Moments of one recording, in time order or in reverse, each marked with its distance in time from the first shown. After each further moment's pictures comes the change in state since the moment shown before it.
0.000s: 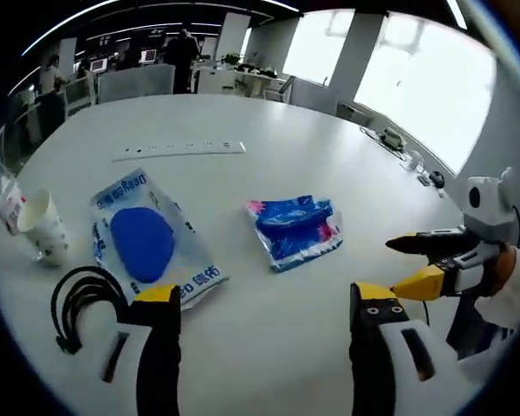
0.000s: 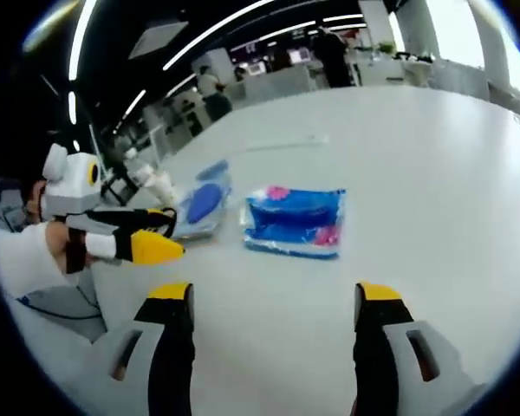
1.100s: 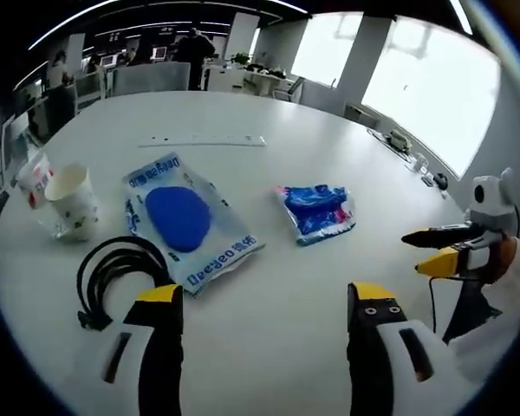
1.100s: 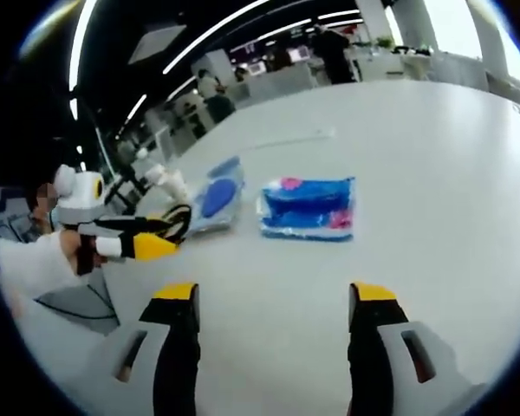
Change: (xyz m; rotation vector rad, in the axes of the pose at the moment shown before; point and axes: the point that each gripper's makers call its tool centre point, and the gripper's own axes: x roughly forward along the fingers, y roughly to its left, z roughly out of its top) left arm -0.034 0.036 -0.026 -0.026 0.004 0.031; right arm -0.012 0.018 -0.011 0.034 0.009 0.039
